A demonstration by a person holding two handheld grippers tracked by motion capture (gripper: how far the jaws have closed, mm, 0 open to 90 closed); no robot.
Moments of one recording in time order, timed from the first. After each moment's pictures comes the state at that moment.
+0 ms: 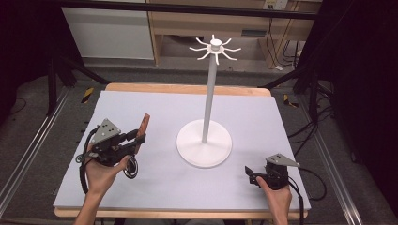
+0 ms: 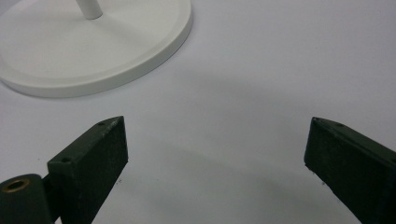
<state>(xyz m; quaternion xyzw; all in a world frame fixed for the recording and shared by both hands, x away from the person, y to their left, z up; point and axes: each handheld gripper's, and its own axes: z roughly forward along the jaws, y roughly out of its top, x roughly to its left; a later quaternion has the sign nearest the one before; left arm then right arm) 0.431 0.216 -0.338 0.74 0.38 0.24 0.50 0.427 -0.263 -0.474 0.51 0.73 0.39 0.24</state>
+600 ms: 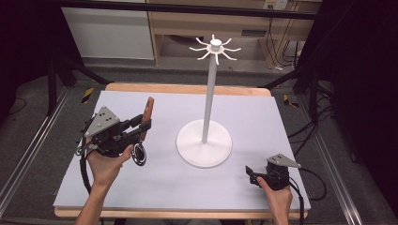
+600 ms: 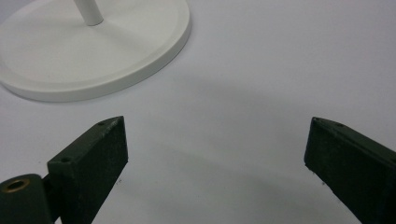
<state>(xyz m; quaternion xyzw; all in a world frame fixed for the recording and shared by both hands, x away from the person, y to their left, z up) 0.429 0.196 -0.293 0.71 0.35 0.25 0.55 0.425 -0.264 -0.472 0.51 0.73 0.39 0.25</state>
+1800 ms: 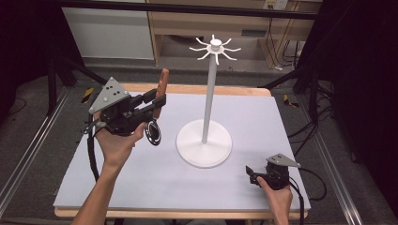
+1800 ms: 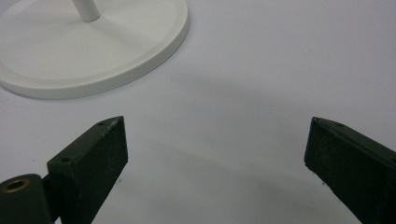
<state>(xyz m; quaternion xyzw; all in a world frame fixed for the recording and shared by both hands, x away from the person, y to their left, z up) 0.438 0.160 -0.230 0.69 0.31 0.26 0.60 0.426 -0.265 -0.473 0.51 0.73 0.39 0.25</state>
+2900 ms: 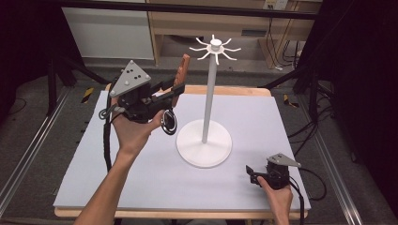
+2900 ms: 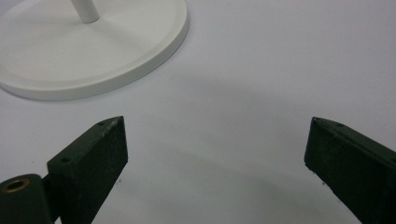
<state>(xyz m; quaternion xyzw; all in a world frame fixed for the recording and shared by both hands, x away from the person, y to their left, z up) 0.447 0.122 -0.199 0.70 0.28 0.27 0.60 0.427 -0.266 -0.473 0.51 0.73 0.39 0.25</state>
